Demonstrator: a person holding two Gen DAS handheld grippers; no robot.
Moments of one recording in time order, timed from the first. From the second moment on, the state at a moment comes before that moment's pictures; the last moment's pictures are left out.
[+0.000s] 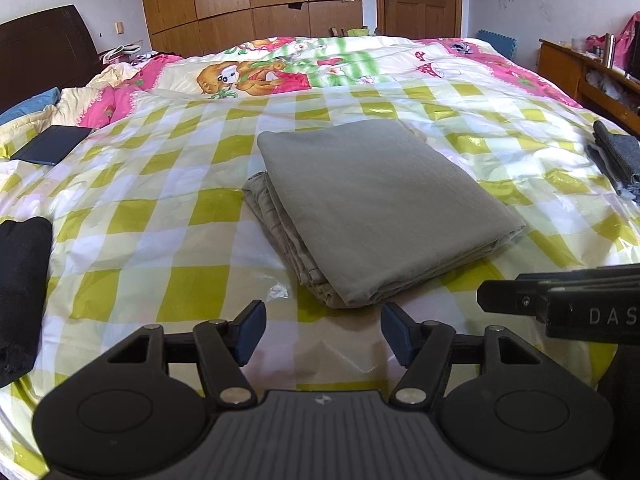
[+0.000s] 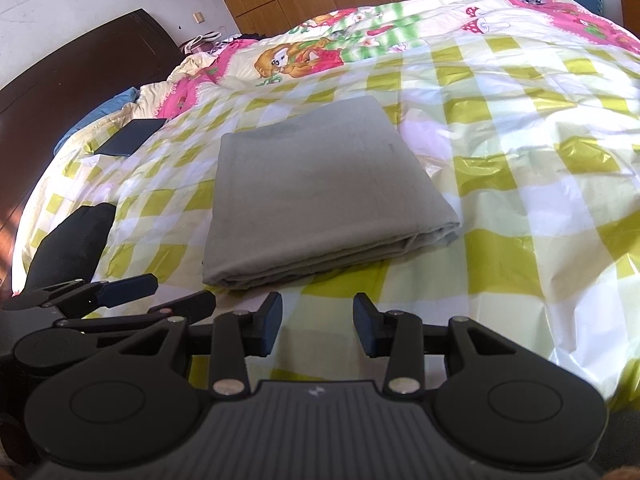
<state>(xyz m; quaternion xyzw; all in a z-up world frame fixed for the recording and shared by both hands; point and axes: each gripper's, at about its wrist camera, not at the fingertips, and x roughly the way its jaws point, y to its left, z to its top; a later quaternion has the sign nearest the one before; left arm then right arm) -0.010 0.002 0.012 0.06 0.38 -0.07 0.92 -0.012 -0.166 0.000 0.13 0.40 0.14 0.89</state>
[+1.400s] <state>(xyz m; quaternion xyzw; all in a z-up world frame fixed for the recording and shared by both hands) -0.021 0.006 0.009 0.02 0.39 -0.07 0.92 -0.027 -0.162 -0.006 0.13 0.41 0.14 0.89</state>
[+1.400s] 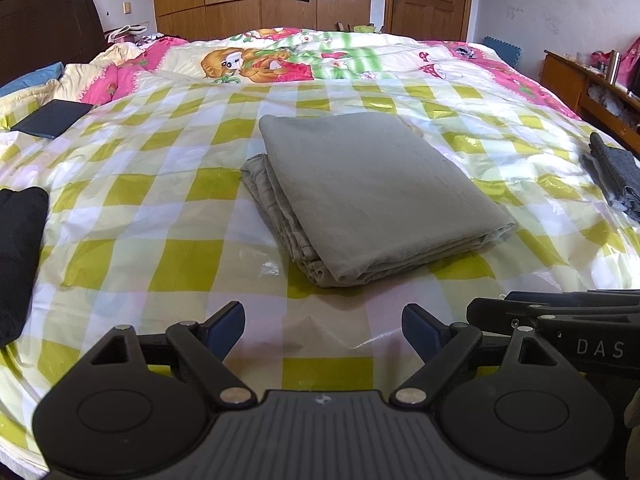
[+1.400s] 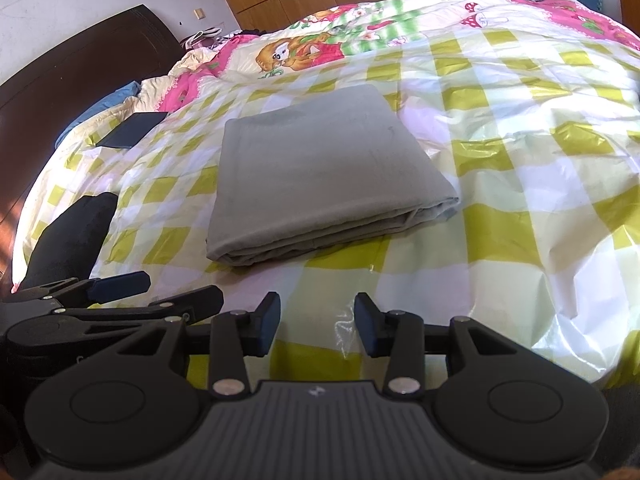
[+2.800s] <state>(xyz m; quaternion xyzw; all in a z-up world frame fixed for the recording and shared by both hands) -0.021 0.012 0.003 0.00 0.40 -0.07 0.91 -0.035 -0.156 -0.007 0.12 0.41 0.13 0.89</state>
